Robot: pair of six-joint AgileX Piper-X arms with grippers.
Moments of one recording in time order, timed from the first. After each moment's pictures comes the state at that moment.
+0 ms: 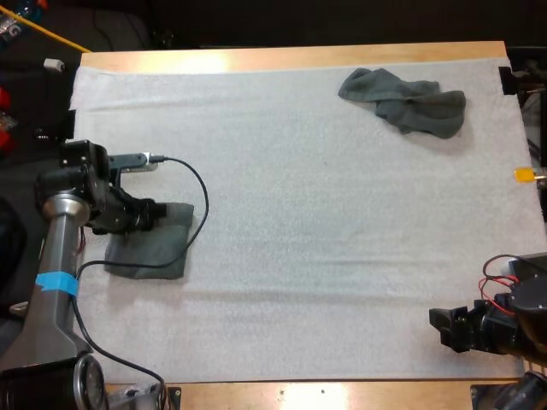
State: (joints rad) left arm 0.18 1.48 -1.04 1.05 0.12 -1.65; right arm 0.68 0.59 -0.93 1.37 -0.06 -1.32
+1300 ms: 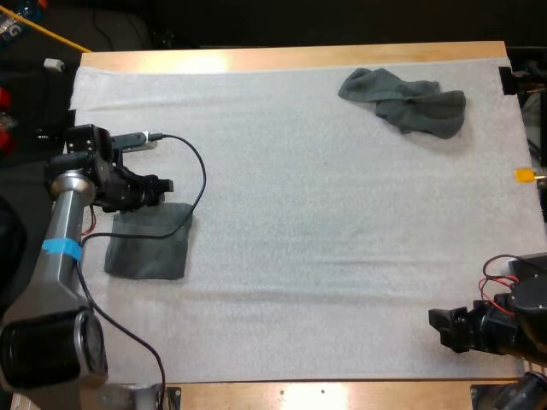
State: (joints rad) left arm 0.18 1.66 -1.13 0.88 0.19 -1.71; right arm 0.68 0.59 -0.93 1.37 -0.07 -1.31
